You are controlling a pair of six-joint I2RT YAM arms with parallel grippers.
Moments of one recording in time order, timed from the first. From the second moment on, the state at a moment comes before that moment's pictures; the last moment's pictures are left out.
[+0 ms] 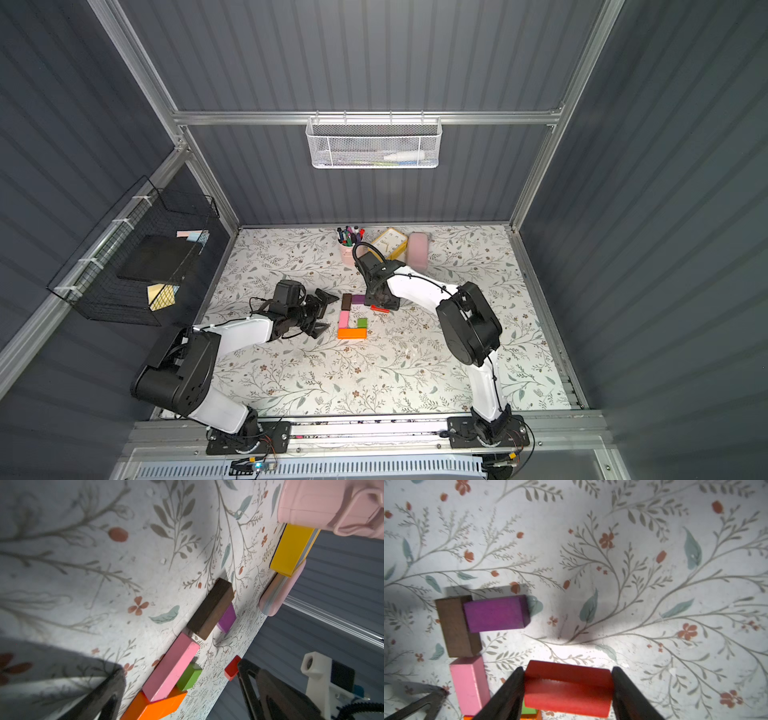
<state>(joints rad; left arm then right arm) -0.31 1.57 0.66 0.10 0.43 -1.37 0.75 2.03 1.57 -0.79 0.13 0.79</state>
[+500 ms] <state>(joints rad) -0.27 1.57 0.66 0.10 0.45 -1.37 0.76 2.05 1.59 -0.77 0.09 0.72</state>
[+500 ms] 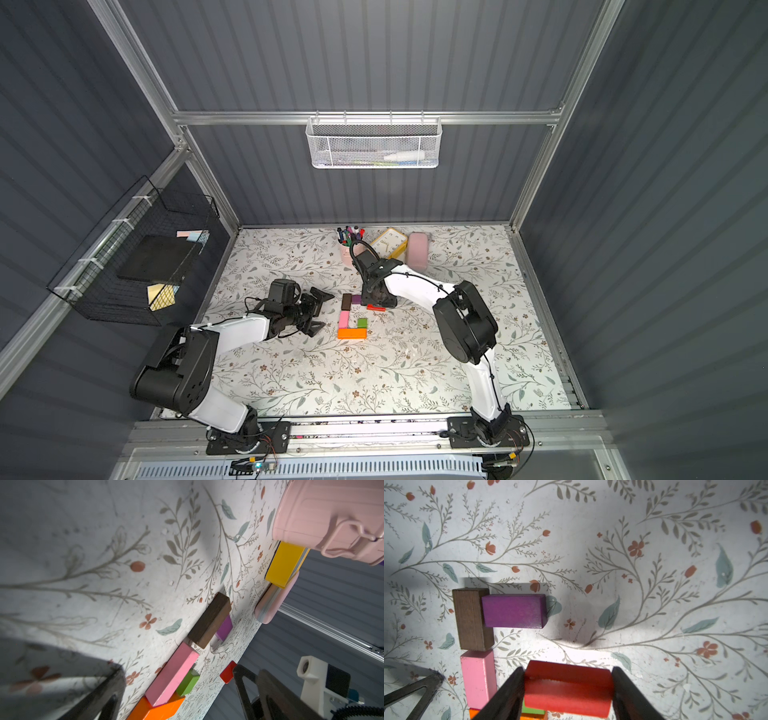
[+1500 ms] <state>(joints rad) -0.26 1.57 0.66 0.10 0.46 -1.36 0.84 2.14 1.72 -0.77 0.09 0.74</state>
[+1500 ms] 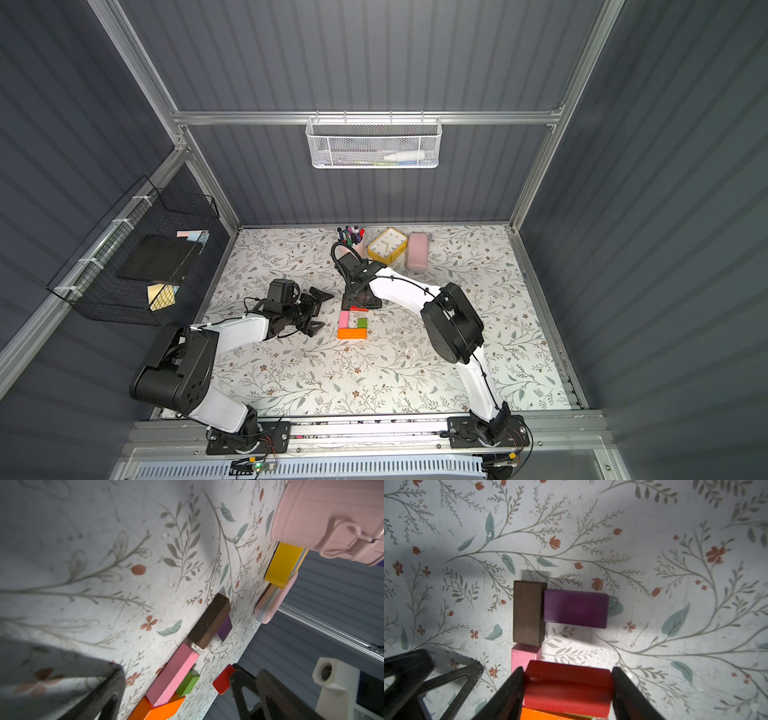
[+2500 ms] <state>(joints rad) -0.26 1.57 0.66 0.10 0.46 -1.36 0.85 2.18 1.72 -0.76 0.07 0.75</state>
